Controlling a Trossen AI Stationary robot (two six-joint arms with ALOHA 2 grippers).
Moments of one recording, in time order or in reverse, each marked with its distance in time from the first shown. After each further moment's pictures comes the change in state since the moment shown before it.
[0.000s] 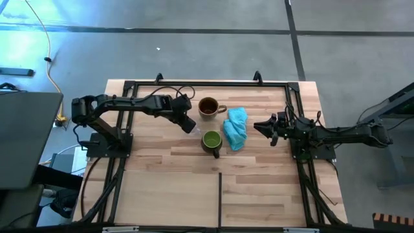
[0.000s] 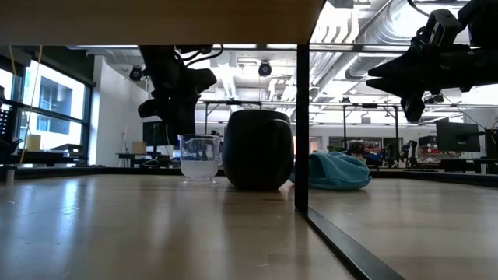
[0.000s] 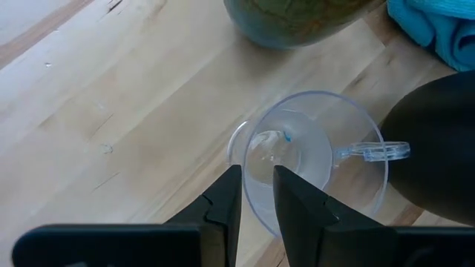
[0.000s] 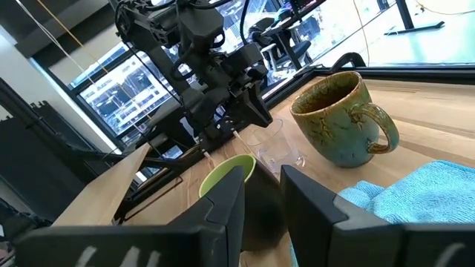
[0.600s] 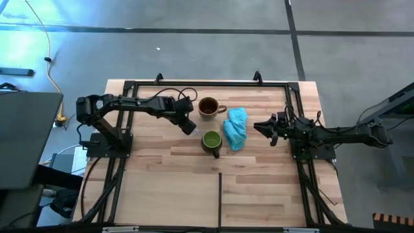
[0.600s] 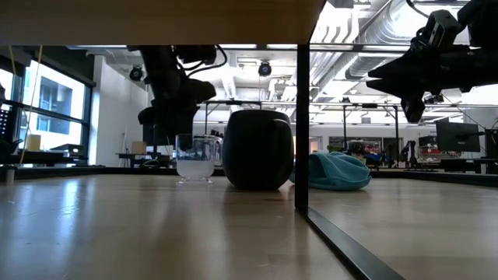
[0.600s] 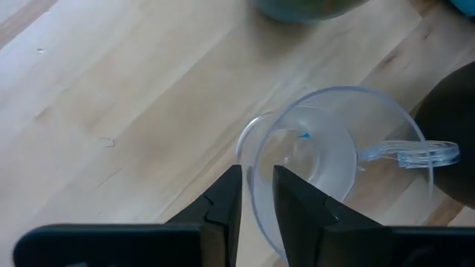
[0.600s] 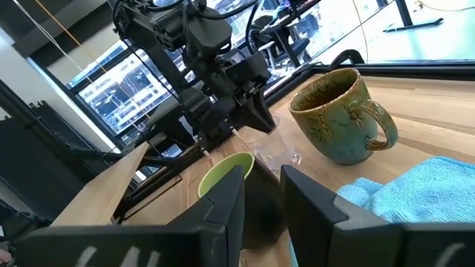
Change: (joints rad) left arm 0.000 0.056 -0.002 -0.008 -0.011 0.029; right arm 0.000 0.000 0.000 -0.008 0.000 0.007
